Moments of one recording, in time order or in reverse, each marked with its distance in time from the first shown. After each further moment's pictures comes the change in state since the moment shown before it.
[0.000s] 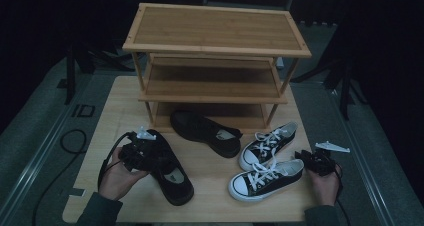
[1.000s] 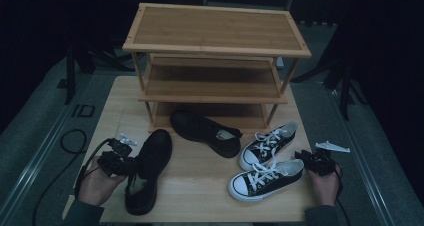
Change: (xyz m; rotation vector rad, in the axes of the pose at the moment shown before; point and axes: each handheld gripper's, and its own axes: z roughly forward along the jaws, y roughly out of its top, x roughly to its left) left arm 0.039 -0.036 -0.010 0.139 0.131 -0.044; right arm 0.000 0.000 0.000 0.000 0.002 0.002
